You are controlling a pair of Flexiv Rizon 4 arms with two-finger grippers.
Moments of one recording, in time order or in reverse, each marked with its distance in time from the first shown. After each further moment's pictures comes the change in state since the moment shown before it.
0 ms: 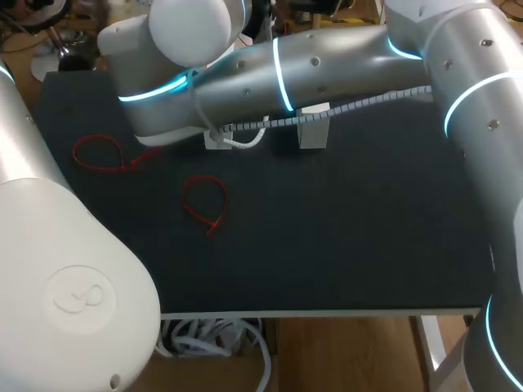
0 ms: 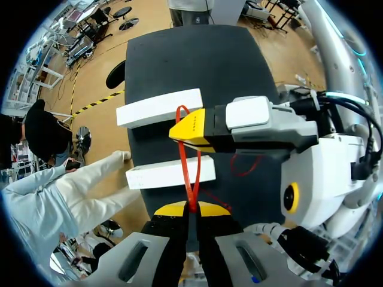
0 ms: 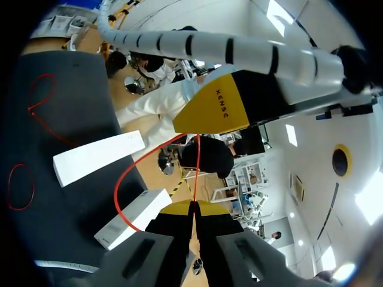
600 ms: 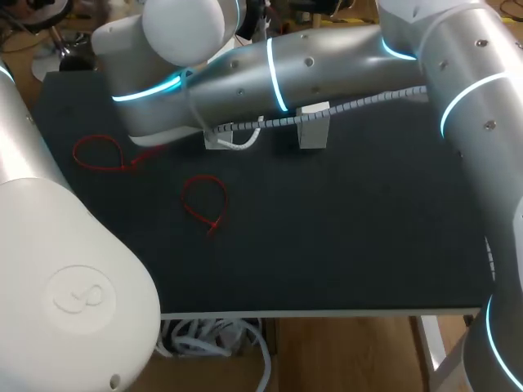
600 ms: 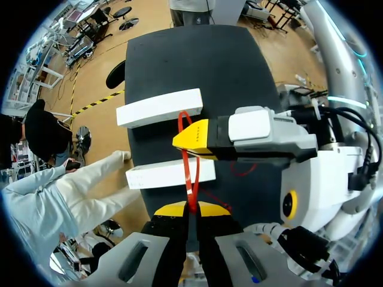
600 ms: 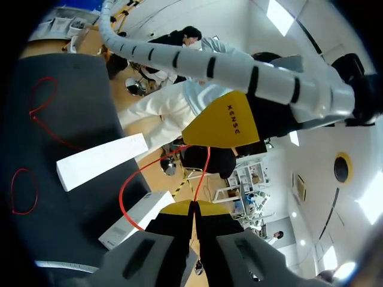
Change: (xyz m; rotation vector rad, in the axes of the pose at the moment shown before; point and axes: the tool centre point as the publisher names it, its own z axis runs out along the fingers) left arm 0.000 0.000 0.000 0.000 0.000 0.000; right arm 0.008 0.008 -0.002 -0.002 0.015 0.006
